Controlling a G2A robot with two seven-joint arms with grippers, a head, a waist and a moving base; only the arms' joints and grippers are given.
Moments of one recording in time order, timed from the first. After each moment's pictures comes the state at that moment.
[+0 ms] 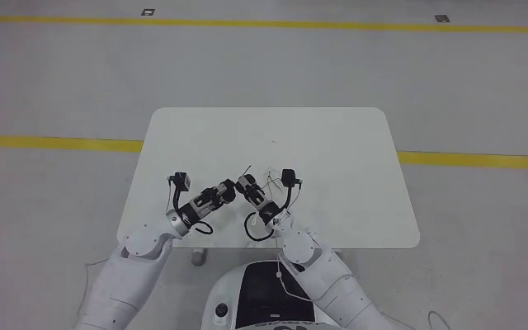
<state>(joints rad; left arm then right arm) 1.53 -1.10 -1.30 -1.46 -0.37 -0.32 -0.67 -1.39 -1.58 0.94 -1.23 -0.21 -0.30 0.00</state>
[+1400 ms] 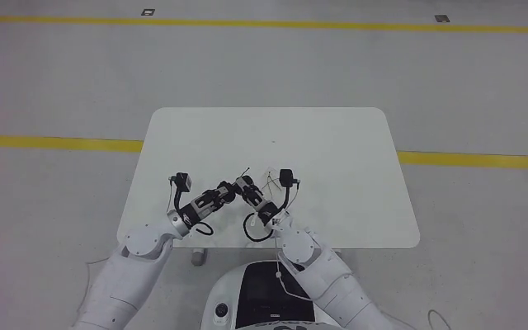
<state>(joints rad) 1.52 -1.09 -1.28 -1.45 -0.38 -0.33 -0.67 -1.39 -1.58 0.93 -1.23 -0.19 -0.31 0.02</state>
